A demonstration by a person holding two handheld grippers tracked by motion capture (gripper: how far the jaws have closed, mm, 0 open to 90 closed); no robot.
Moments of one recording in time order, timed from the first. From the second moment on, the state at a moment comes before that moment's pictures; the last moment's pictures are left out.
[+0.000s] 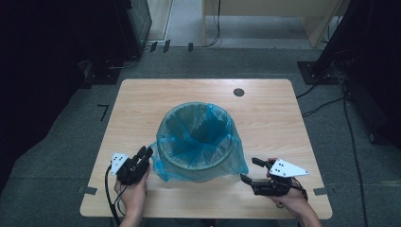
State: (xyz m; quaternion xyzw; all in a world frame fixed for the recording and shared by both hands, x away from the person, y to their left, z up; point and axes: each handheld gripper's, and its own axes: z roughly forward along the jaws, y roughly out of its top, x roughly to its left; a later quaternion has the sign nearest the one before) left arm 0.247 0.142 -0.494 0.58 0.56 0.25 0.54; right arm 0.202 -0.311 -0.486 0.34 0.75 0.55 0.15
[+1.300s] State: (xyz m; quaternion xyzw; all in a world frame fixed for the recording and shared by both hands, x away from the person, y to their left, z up) left arm 0.253 0.098 -0.481 0.63 0.47 0.22 0.58; right arm 0.240 -0.229 -0.473 0.48 0.60 0.58 0.27
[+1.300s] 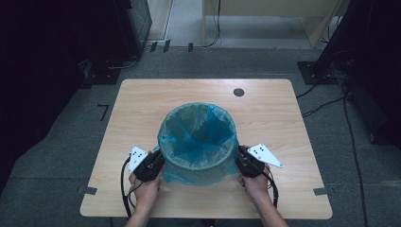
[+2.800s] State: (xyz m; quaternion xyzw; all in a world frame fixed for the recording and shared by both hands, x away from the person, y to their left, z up) left arm 0.244 0.197 -0.520 0.75 0.54 0.23 0.31; right arm 0.273 -0.257 -0.339 0.13 0.77 0.59 0.21
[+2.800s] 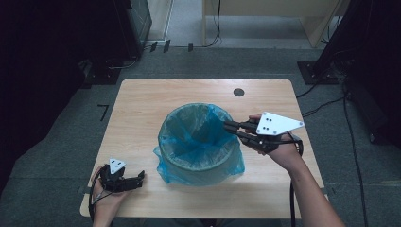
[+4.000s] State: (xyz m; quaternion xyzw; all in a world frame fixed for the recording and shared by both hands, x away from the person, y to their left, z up) left arm 0.243 0.198 -0.520 0.74 0.55 0.23 0.31; right arm 0.298 -0.079 -0.370 -0.21 0.93 0.30 0.10
